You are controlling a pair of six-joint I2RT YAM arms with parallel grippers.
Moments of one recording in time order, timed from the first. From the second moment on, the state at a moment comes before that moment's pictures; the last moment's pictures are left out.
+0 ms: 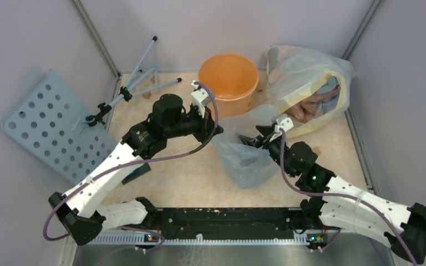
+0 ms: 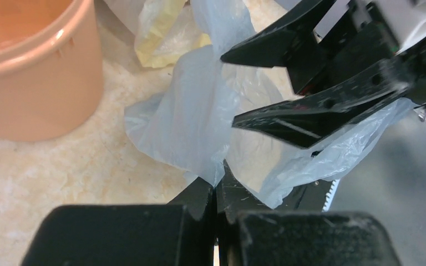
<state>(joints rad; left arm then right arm) -0.73 1.13 1.23 -0.47 0.38 -0.22 0.91 0.80 0.47 0.37 0.27 0.15</state>
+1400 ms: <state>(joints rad) -0.72 1.06 1.17 -0.44 0.42 0.12 0.95 0.99 0.72 -0.15 -0.14 0.04</state>
